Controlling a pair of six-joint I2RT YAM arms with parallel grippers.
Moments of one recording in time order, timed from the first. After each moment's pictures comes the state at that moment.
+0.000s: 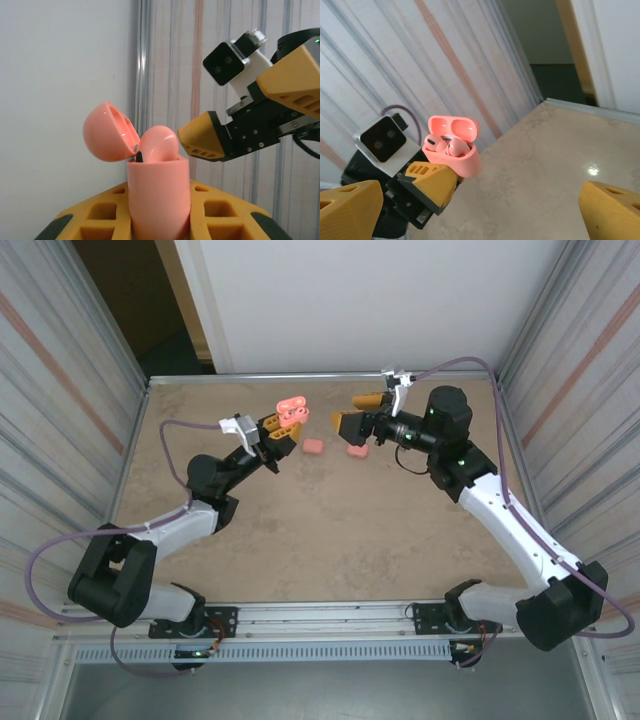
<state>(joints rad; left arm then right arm) -0.46 1.37 0.63 1.26 0.54 -0.29 0.46 1.21 1.14 0.05 -0.63 0.48</state>
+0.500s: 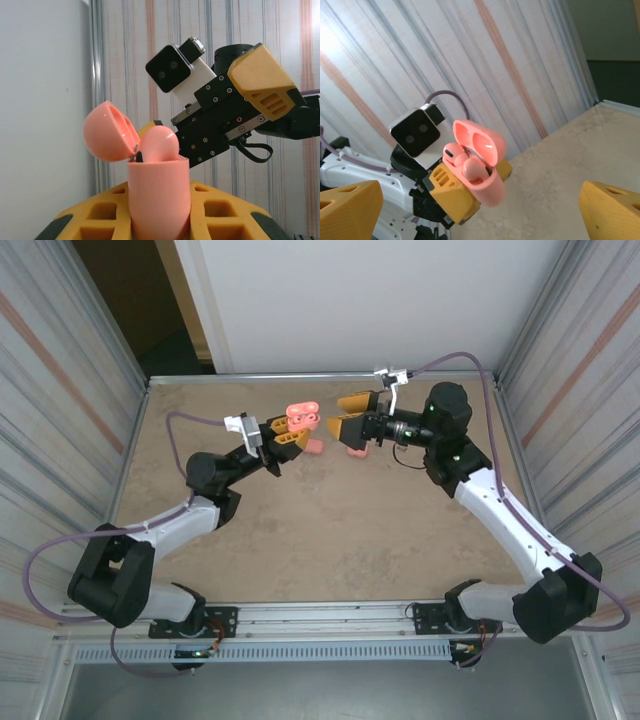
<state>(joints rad) -0.49 1.37 0.70 1.28 0.68 -0.34 0.47 1.26 1.17 0.17 -0.83 0.55</state>
